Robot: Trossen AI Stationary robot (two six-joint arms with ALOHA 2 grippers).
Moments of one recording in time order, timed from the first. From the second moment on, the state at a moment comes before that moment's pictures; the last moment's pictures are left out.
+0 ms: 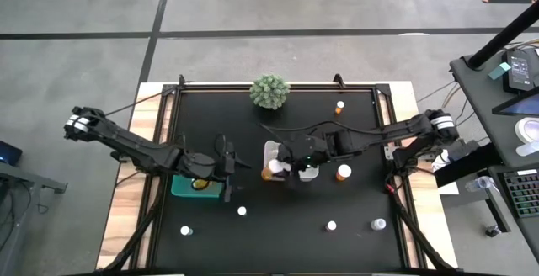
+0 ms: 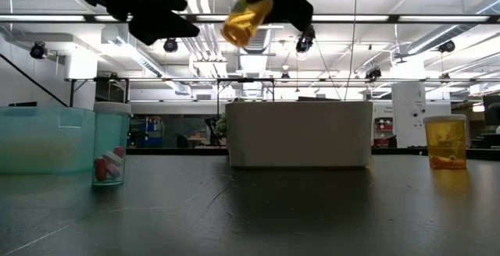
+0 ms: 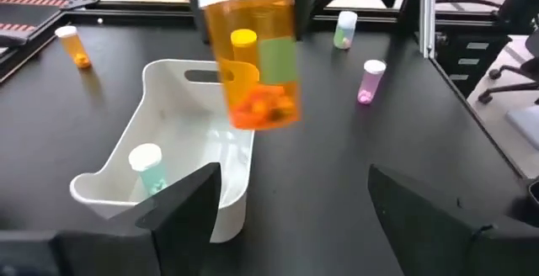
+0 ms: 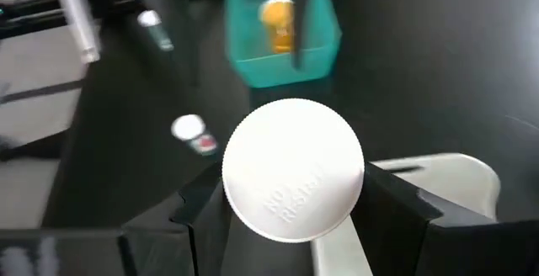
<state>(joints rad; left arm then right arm) -0.31 1.17 0.64 0.15 -0.27 -0.17 0.13 1.62 1.31 -0.36 -0.01 0.26</state>
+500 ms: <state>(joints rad) -0.31 1.27 0.64 0.35 -0.21 -0.20 0.15 1.67 1.40 -0.37 -0.04 0.09</state>
